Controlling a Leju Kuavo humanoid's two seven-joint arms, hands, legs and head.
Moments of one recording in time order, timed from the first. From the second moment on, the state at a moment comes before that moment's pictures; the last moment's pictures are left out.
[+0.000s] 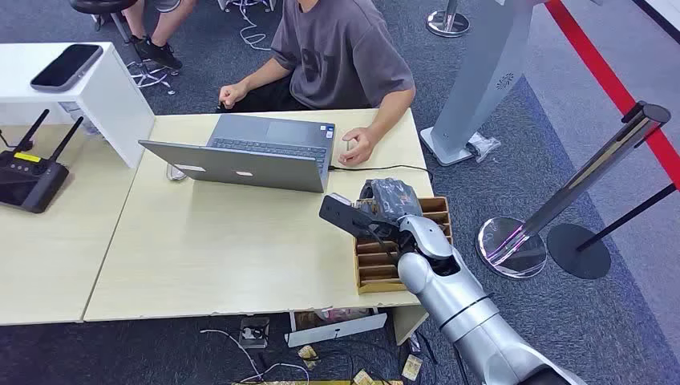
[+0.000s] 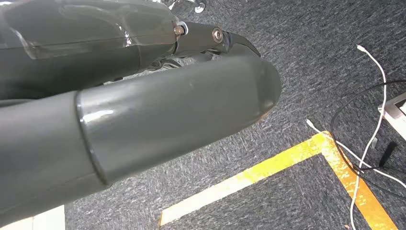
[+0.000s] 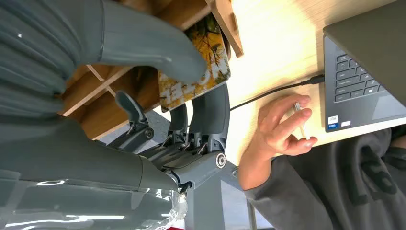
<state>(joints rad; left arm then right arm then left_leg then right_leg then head) -0.10 0.04 -0.05 -0.20 -0.50 0.20 -0.10 -0.58 0.02 0.58 -1.13 0.81 0.07 0.22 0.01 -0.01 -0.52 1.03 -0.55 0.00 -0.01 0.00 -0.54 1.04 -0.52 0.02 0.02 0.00</state>
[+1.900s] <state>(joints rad) -0.10 0.03 -0.05 -0.20 -0.53 0.20 -0.11 -0.58 0.03 0.58 -1.13 0.86 0.05 0.22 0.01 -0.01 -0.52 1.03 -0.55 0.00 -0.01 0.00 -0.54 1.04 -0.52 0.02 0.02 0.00</state>
